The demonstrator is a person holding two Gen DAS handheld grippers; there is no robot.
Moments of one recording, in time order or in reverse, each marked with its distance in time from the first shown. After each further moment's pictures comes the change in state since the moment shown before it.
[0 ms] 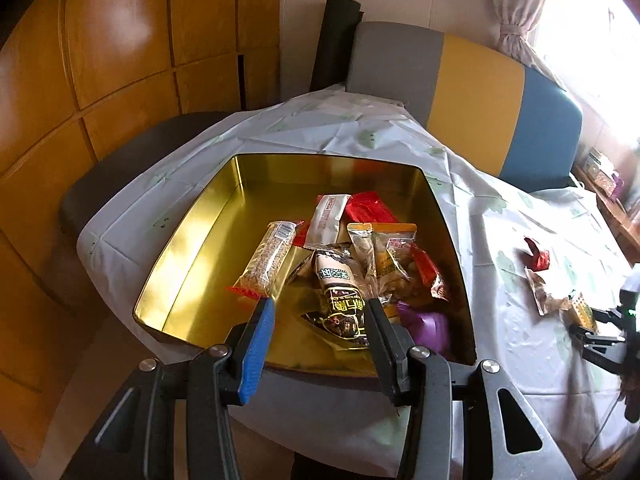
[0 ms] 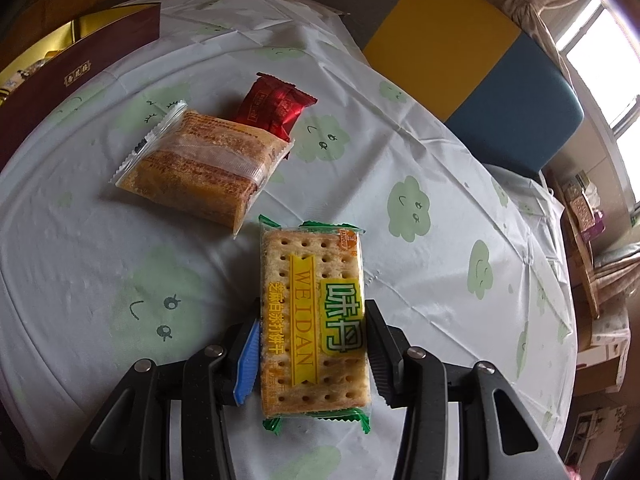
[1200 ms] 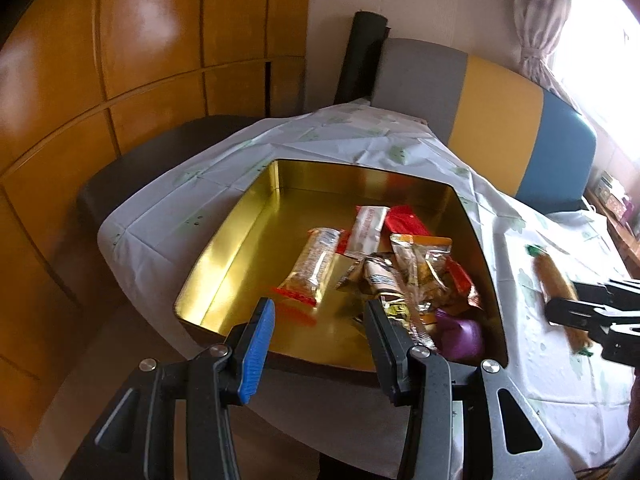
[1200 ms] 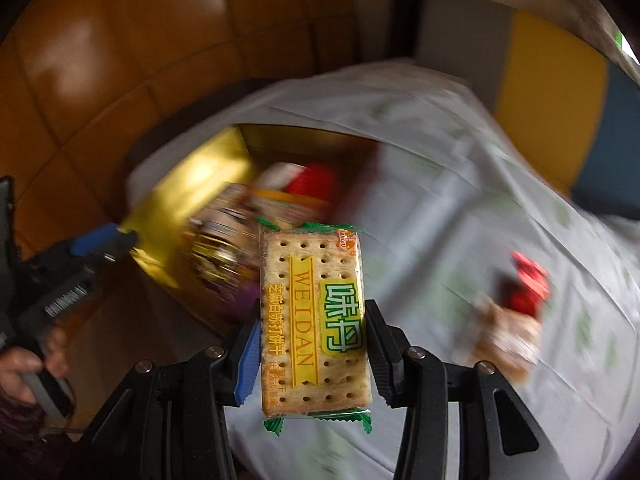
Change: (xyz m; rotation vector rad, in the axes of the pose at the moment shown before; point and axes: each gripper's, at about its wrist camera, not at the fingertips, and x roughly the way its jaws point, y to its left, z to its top) left arm -0.007 0.042 -0.007 -0.071 -0.048 0.041; right arm -0.107 0.132 0.130 0.019 -0.212 0.531
